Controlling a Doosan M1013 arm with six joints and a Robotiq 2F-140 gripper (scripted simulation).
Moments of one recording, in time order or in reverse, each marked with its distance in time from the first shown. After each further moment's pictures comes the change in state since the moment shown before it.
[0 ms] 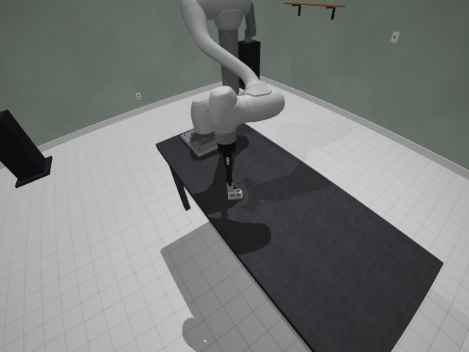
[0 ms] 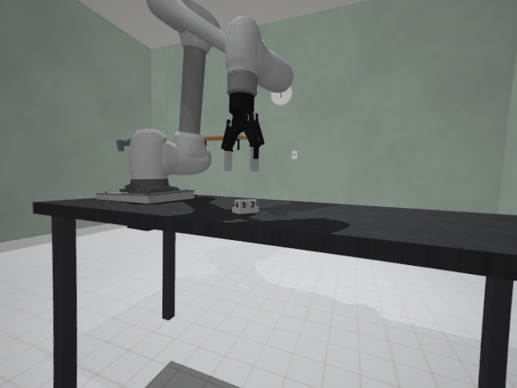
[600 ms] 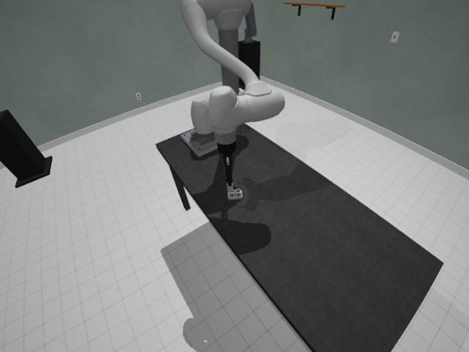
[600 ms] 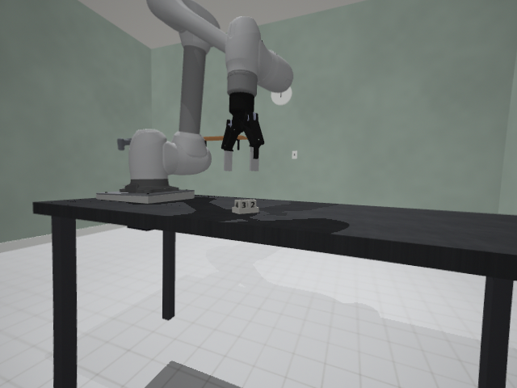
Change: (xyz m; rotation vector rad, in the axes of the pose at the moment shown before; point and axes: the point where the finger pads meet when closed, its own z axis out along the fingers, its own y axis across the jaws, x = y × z) arm 0.000 0.000 0.000 0.000 0.000 0.000
